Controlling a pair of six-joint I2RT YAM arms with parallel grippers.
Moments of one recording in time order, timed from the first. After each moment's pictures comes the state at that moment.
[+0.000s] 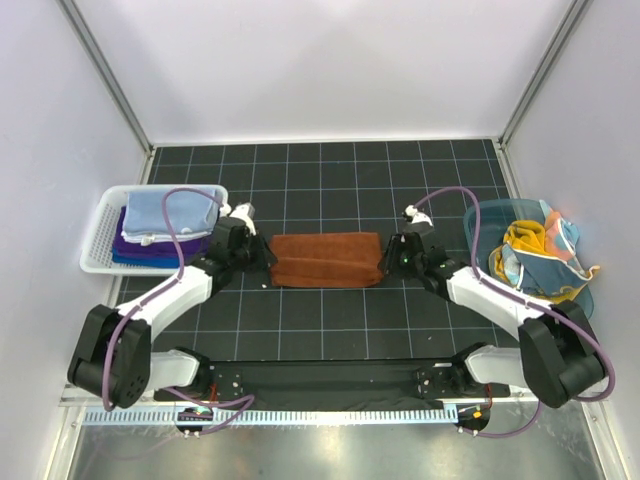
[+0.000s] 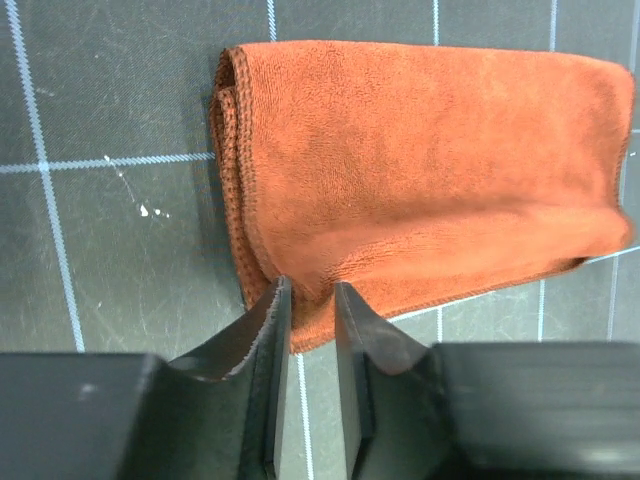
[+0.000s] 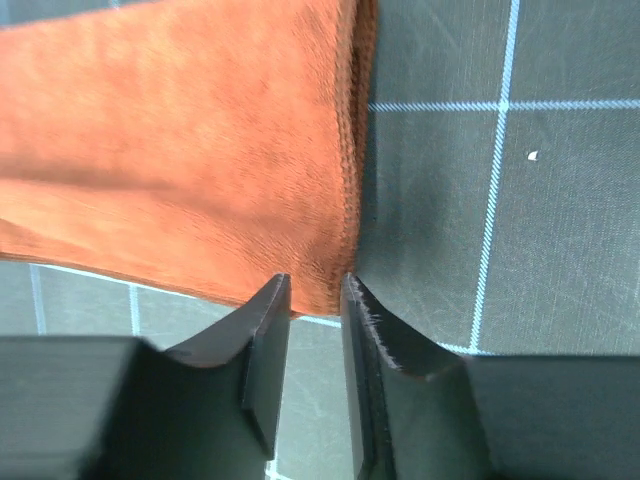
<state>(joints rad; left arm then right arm) -0.38 1.28 0.64 -0.07 0.12 -0.53 0.46 1.26 0.60 -0.11 0.01 0.57</state>
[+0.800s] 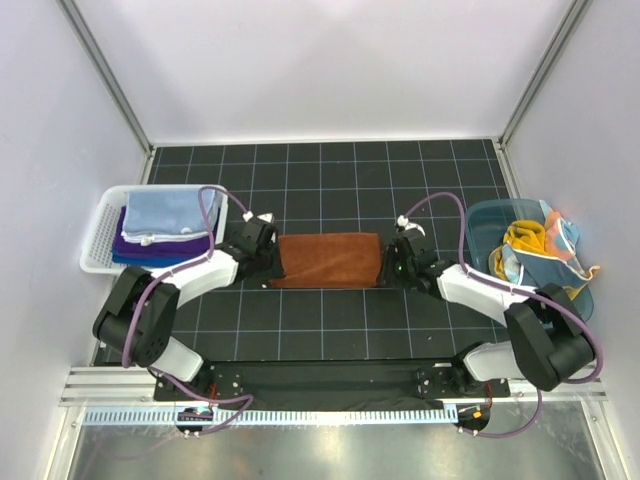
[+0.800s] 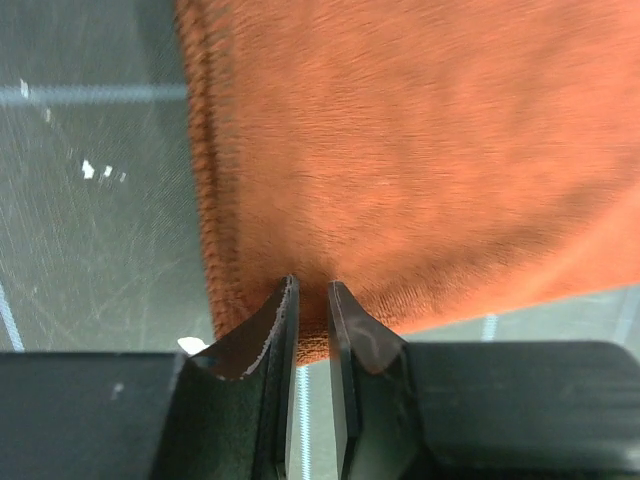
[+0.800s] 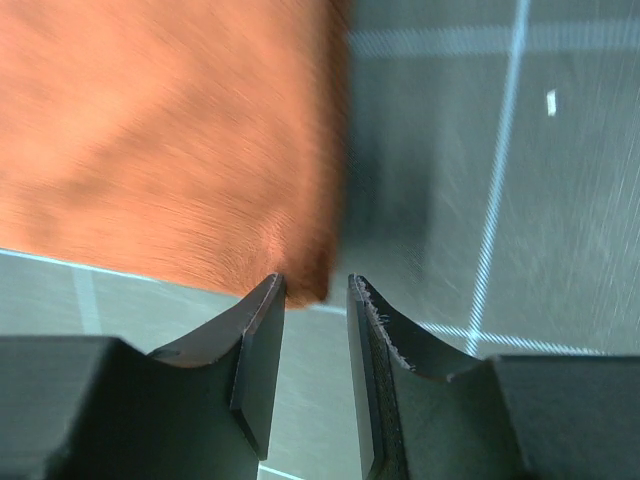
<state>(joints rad) -0.51 1.49 0.77 -0.22 0.01 -0.58 0.50 1.33 0.62 -0.16 0.03 0.58</state>
